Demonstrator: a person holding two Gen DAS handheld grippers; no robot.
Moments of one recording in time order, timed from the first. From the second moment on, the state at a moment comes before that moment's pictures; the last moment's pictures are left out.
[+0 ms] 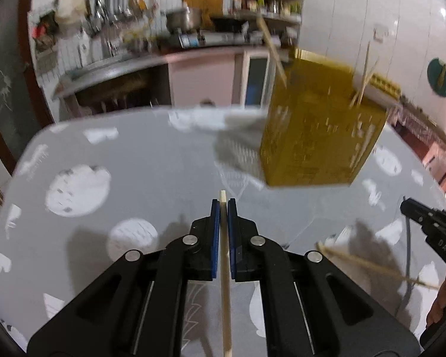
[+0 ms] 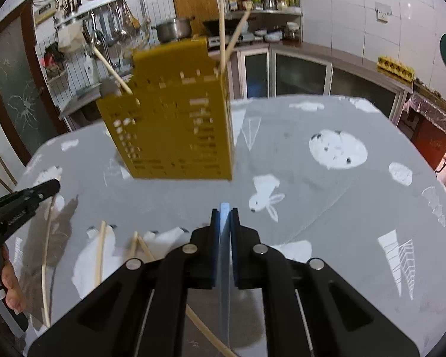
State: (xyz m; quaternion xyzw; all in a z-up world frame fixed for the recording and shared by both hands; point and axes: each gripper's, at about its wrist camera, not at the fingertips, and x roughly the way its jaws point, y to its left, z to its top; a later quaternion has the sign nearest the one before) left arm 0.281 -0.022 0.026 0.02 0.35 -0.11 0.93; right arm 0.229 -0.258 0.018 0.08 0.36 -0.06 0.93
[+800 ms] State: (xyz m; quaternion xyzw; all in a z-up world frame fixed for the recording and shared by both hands) left arm 0.229 -0.028 0.102 -0.01 0.19 -0.12 0.97; right arm 0.193 -0.256 0.088 0.07 0.19 -0.07 0.98
